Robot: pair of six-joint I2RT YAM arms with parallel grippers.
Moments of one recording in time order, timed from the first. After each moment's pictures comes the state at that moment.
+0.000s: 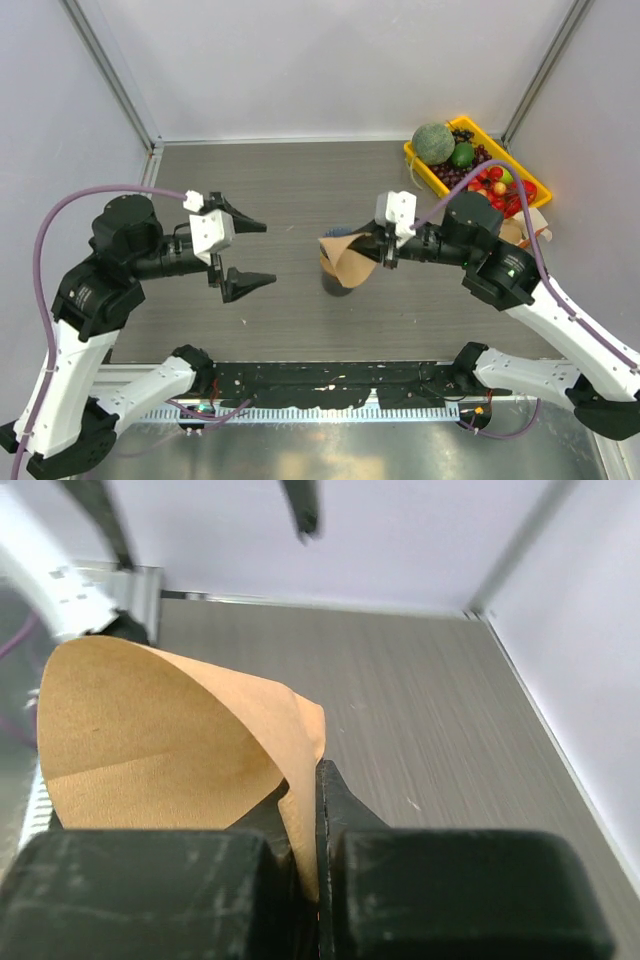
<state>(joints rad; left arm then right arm) -0.55 0.89 1.49 -0.86 0.70 0.32 0.82 0.98 1.22 -0.31 -0.47 -0.26</state>
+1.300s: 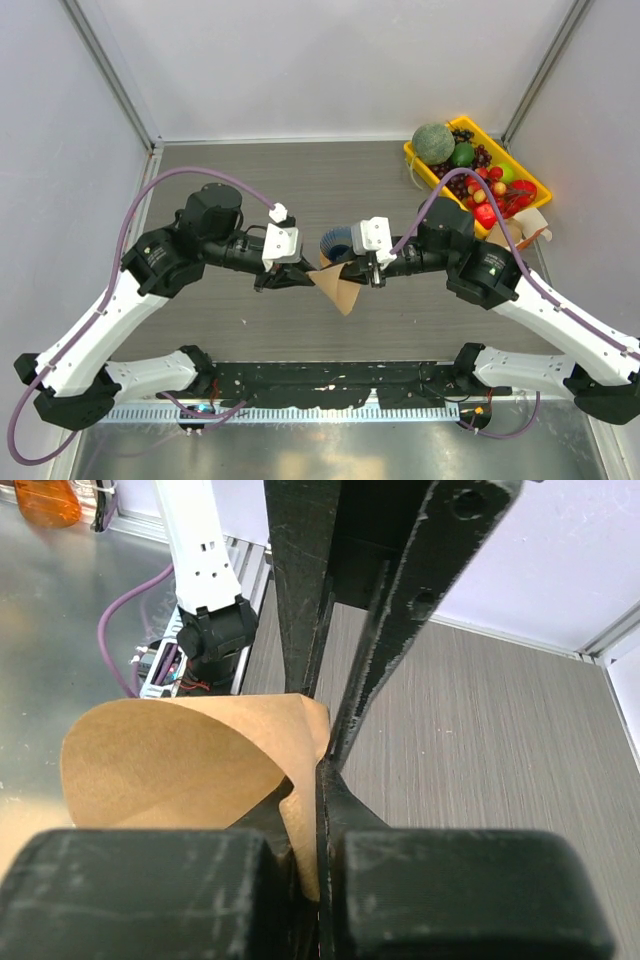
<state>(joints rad) -0.81 1.07 1.43 -0.85 0.77 0.46 0.95 1.02 1.23 -0.37 -0.67 -0.37</state>
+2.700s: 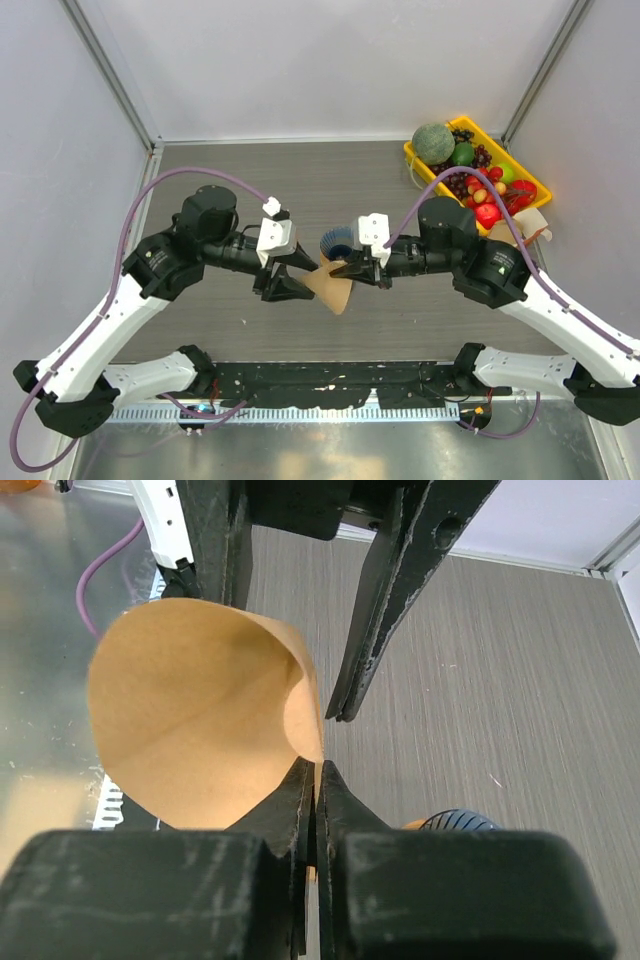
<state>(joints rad) -0.76 1.03 1.34 -0.76 0.86 0.33 0.94 1.01 1.28 -0.54 -0.56 -0.35</state>
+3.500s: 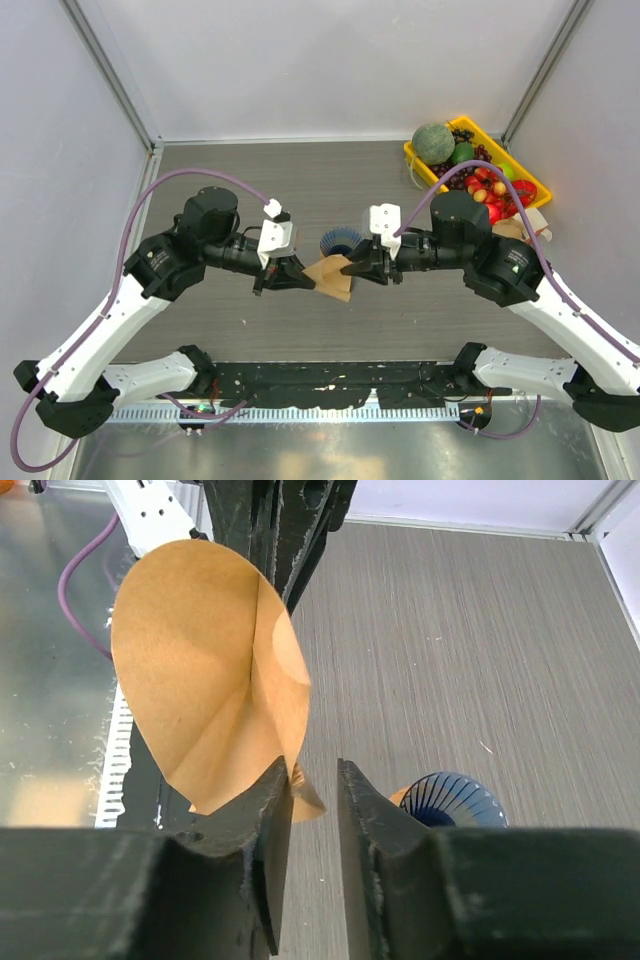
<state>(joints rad) -0.77 1.03 1.33 -0.76 0.86 0.33 0.88 1.00 1.32 -0.62 -0.56 -0.33</state>
